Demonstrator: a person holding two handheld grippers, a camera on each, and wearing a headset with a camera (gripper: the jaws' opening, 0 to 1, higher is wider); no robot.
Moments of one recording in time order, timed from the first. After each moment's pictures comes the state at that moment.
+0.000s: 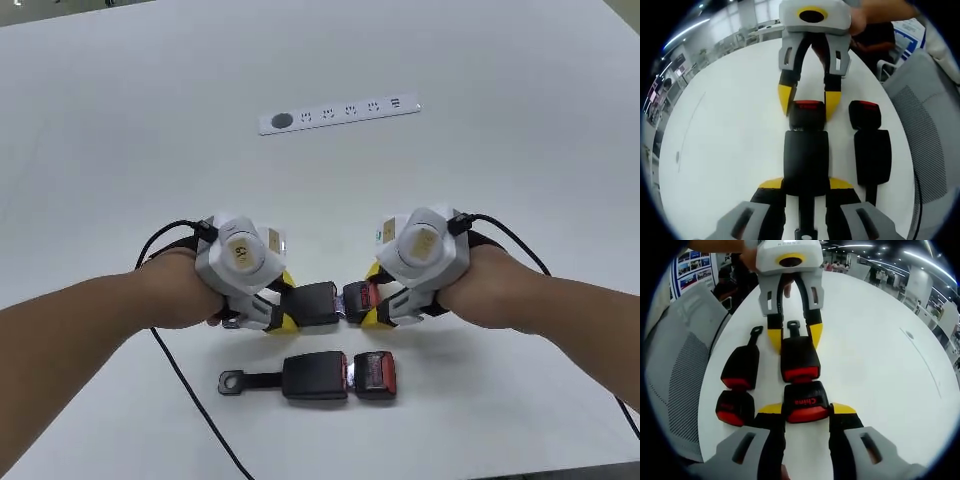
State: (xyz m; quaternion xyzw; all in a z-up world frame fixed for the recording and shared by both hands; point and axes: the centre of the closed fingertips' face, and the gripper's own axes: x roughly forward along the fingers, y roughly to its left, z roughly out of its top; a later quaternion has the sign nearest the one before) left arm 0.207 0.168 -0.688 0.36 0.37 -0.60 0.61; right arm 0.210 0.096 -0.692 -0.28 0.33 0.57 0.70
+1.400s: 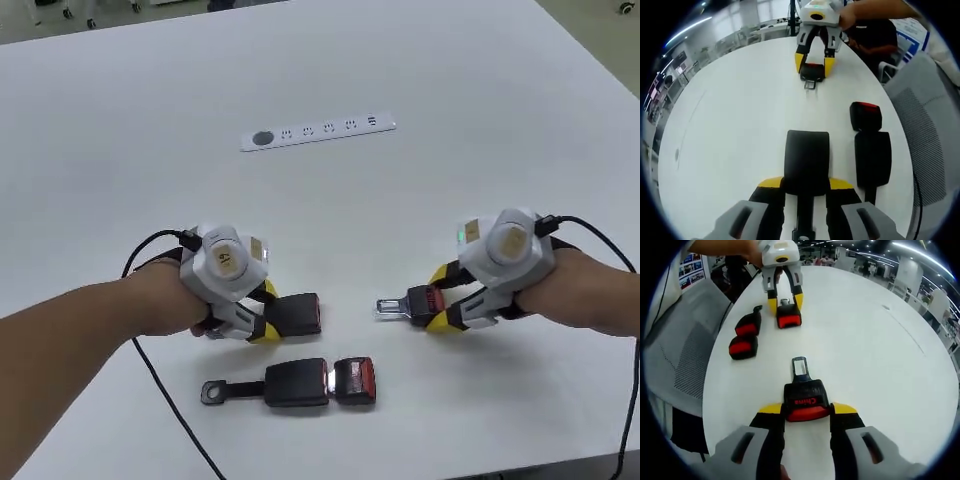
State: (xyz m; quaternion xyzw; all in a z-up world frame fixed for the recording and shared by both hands) left arm 0.208 0.170 -0.693 0.36 0.38 -0.59 0.62; right arm 0.197 -0.033 -0.690 -0.27 0.36 0.53 0.72
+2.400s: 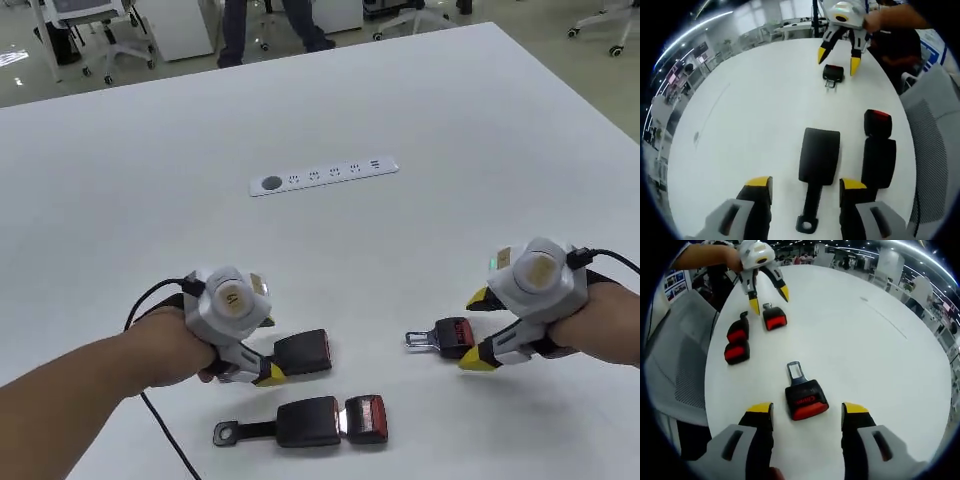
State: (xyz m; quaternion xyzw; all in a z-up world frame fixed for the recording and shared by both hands) left arm 0.226 0.192 -0.668 0.35 0.37 -0.50 0.70; right arm 0.196 -0.049 -0.666 -0.22 0.37 0.45 0.78
